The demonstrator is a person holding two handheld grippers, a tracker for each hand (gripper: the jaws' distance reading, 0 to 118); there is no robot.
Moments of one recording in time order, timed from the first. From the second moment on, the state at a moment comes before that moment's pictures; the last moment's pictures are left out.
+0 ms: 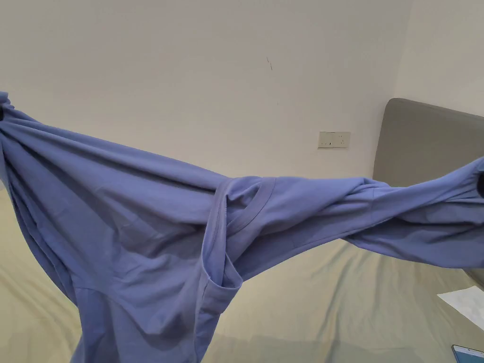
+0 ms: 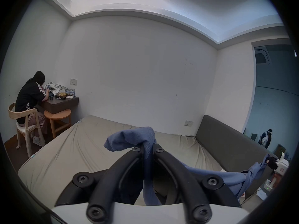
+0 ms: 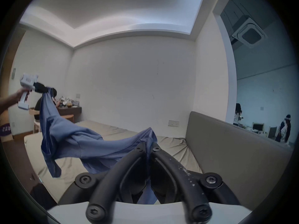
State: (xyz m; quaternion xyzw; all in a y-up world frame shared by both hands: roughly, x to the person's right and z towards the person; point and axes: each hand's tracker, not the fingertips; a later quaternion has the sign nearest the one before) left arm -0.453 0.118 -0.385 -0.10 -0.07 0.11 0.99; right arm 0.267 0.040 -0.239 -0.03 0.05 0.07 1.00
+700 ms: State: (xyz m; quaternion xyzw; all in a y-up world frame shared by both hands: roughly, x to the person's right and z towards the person) left arm -0.440 0.080 -0.382 -0.14 -0.09 0.09 0.98; right arm 0.254 0.013 -0.230 -0.05 0.02 0.12 0.99
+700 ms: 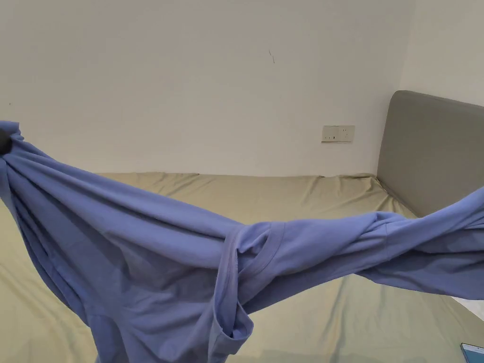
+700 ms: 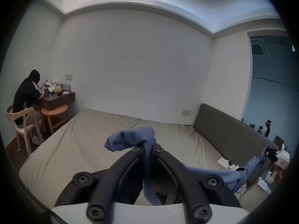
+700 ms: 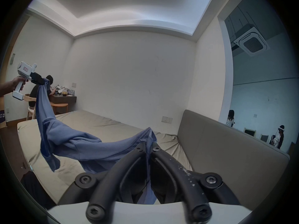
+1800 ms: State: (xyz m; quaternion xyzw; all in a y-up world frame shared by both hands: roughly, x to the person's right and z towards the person) left arm -0.375 -0.164 -0.584 -0.20 -0.11 0.14 0.97; right arm 0.246 -0.213 -0.566 -0.17 -0.08 0.19 0.96
